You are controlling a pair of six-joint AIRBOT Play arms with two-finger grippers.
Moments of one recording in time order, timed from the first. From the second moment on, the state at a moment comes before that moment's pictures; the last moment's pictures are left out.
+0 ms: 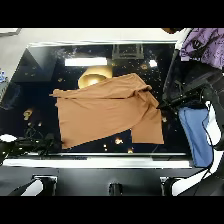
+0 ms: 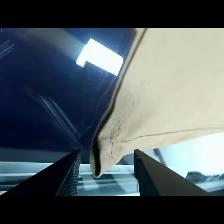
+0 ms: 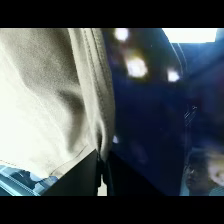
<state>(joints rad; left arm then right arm) 0.45 -1.08 0.40 0.84 -1.16 -1.33 -0.28 -1.84 1.52 2.24 -1.44 -1.80</state>
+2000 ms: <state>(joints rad) 0.33 -0.93 1.73 1.29 -1.31 -1.62 -0.21 -1.03 2.03 1.93 -1.31 -1.31</state>
